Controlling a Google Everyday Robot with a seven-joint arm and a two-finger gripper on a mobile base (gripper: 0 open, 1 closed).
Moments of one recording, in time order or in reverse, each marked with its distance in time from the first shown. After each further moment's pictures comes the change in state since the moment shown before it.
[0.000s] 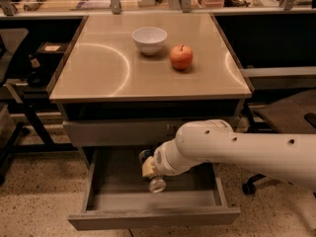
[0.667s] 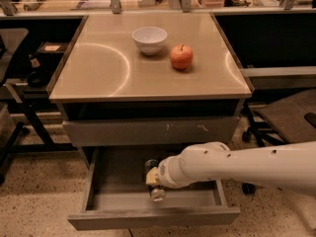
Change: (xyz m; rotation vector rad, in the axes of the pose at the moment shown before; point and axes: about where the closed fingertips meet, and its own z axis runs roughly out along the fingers) arm 0.018 -0.036 0.053 -0.013 -0.043 0.141
